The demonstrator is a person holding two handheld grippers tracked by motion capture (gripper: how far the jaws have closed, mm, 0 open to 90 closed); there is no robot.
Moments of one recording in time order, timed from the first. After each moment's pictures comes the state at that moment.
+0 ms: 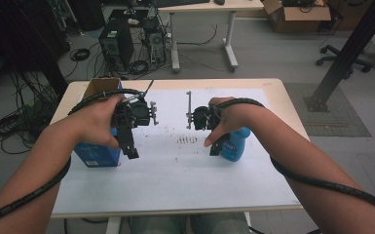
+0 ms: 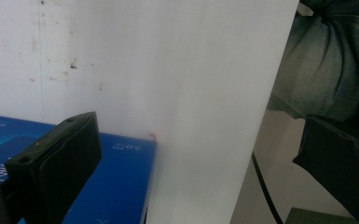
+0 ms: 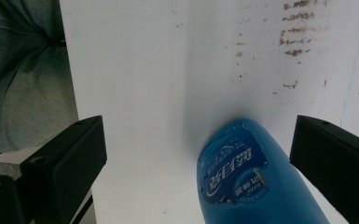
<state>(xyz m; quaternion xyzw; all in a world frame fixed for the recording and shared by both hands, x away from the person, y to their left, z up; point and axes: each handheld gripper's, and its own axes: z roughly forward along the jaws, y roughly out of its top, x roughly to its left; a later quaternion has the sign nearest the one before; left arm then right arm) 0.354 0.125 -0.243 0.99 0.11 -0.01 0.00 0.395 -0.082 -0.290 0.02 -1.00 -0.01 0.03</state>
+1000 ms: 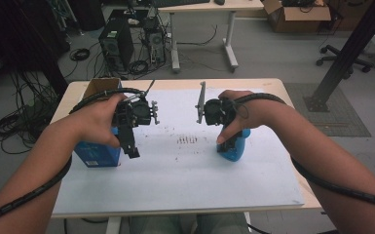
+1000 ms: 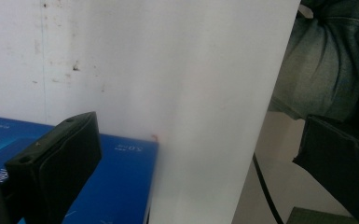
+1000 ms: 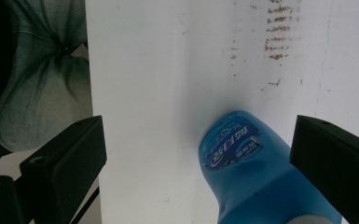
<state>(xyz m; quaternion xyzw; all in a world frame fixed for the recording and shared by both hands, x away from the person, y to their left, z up) 0.355 0.123 -0.242 0.99 0.10 -0.01 0.00 0.372 -0.109 -0.246 0.03 -1.00 -0.05 0.00</state>
